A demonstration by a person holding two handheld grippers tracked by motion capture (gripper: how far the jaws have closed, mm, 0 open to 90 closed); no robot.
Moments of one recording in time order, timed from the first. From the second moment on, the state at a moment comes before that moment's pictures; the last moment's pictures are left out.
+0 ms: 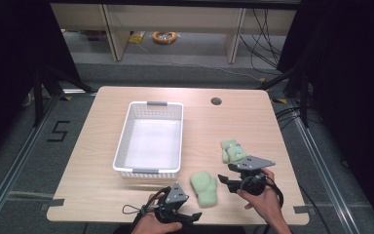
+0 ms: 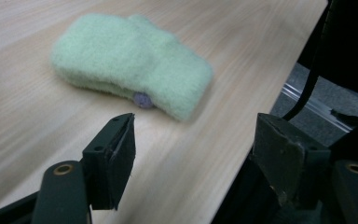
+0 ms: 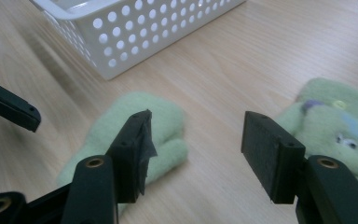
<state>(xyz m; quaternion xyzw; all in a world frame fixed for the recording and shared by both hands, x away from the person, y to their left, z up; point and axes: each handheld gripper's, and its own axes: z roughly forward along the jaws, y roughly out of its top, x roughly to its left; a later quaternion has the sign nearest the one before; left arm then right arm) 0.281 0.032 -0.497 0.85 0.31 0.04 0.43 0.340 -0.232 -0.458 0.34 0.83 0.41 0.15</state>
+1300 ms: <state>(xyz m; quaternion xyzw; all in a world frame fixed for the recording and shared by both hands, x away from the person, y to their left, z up) 0.299 0.004 -0.513 0.87 0.29 0.13 0.37 0.406 -0.166 -0.496 0.36 0.87 0.35 0.03</state>
